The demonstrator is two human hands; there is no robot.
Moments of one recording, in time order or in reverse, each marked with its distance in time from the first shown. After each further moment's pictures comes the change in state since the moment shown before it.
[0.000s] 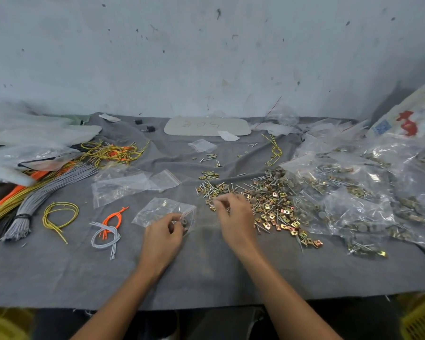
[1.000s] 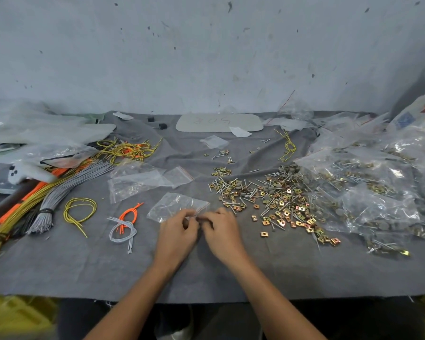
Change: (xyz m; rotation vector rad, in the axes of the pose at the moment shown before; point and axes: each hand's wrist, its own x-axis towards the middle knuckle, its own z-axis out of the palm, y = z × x) left_hand -0.002 0.000 -0.002 -0.033 -0.038 -0.037; right_hand -0.029 -0.016 0.047 -0.145 -0.307 -0.033
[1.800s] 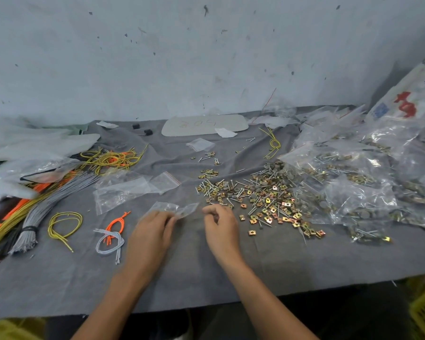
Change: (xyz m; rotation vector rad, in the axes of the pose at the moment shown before) left_hand 0.002 0.005 -0.034 0.378 0.018 0.311; right_hand -0.006 0.003 -0.015 0.432 0.279 0.234
